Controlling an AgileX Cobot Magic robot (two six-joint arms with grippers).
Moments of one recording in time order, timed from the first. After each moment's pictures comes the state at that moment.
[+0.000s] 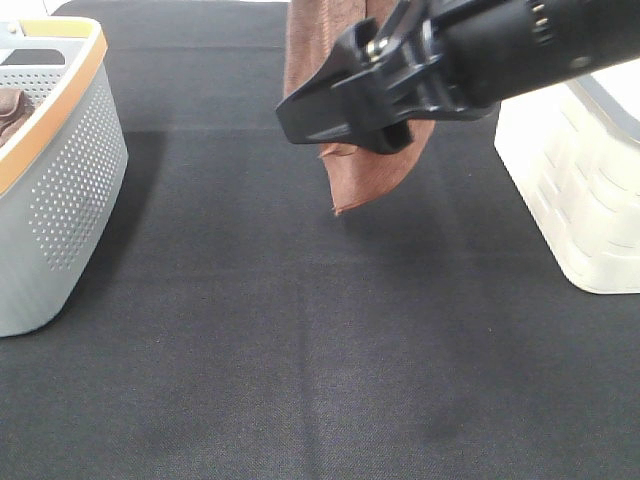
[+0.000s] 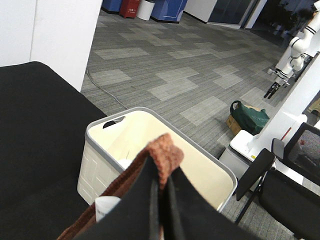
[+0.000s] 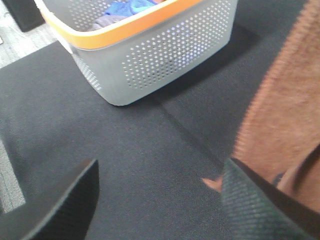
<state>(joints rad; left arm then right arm) -0.55 1.67 -1.96 -0.66 0.63 0.25 0.68 1.27 -0.97 0.60 0.43 -0.63</state>
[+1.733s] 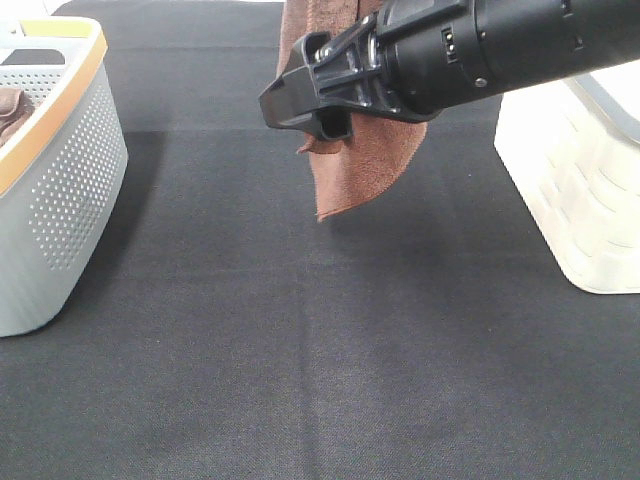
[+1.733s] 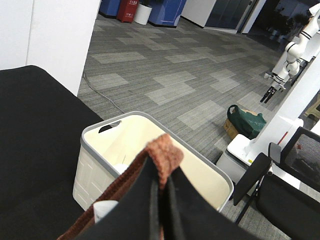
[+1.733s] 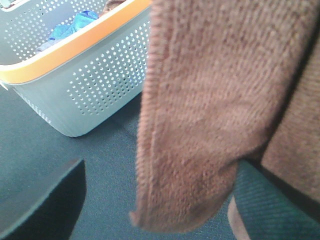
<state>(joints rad) -0.56 1.67 -1.96 -0.67 0.61 0.25 0.68 1.41 -0.97 0.57 0.21 -0.51</state>
